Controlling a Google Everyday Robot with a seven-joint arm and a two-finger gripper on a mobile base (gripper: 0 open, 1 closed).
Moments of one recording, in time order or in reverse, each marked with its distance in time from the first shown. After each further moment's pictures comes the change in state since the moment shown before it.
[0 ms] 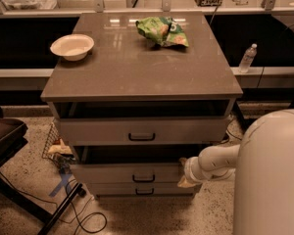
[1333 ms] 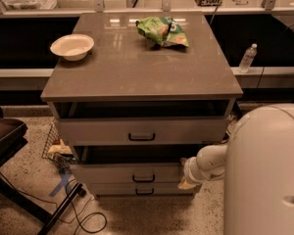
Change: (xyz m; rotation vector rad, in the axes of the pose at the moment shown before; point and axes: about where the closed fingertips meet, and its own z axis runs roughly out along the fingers) arm 0.002 0.012 0.000 -0.037 0.028 0.000
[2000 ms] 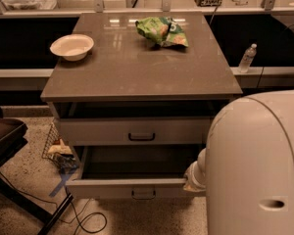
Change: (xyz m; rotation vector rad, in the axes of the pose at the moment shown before) arm 0.012 0.032 -0.025 -0.084 0.093 0.056
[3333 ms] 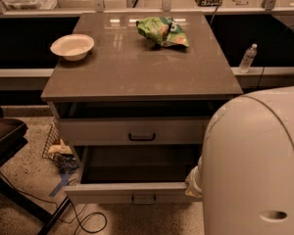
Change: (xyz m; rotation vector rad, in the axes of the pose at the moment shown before) arm 0.003 0.025 -0.016 -0.032 0.027 0.024
